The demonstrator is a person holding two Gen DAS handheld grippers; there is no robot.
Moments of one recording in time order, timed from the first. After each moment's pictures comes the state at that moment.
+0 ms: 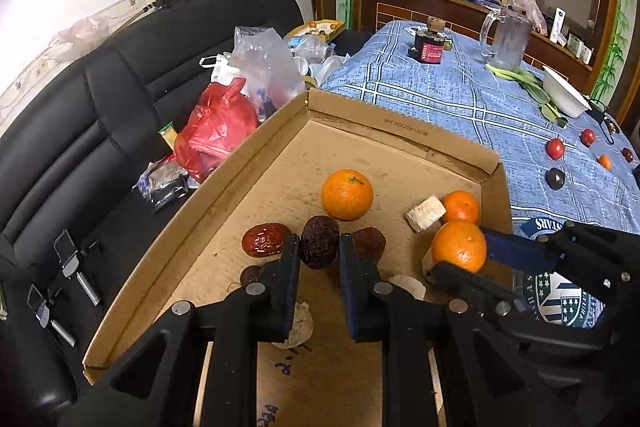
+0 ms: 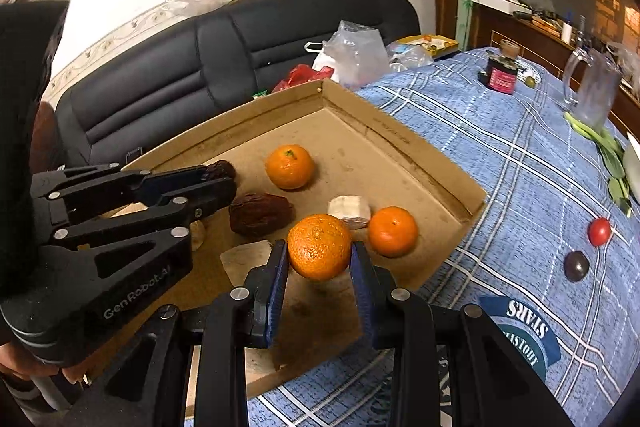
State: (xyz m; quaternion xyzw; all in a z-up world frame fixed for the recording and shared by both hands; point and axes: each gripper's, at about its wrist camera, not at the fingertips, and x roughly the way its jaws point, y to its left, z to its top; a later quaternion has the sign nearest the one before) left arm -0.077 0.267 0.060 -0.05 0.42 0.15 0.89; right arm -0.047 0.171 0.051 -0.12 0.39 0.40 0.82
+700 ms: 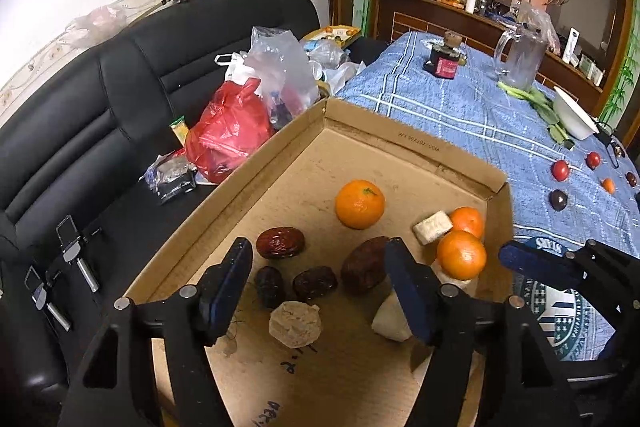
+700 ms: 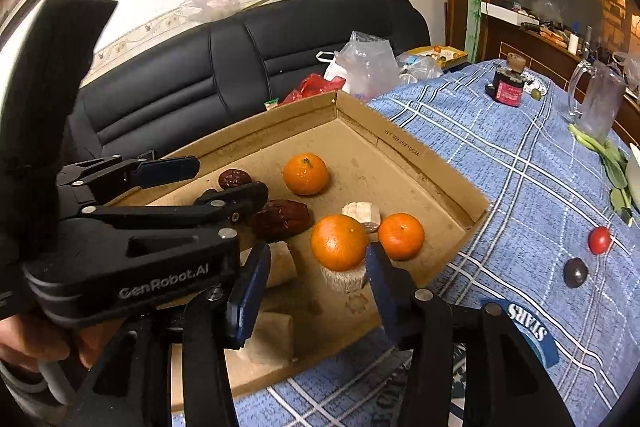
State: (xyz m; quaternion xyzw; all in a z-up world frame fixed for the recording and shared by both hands) left arm -0.084 0.272 0.070 -0.07 0.41 0.17 0.89; right arm -0.058 0.157 0.065 -0.11 0.37 0.42 0.82
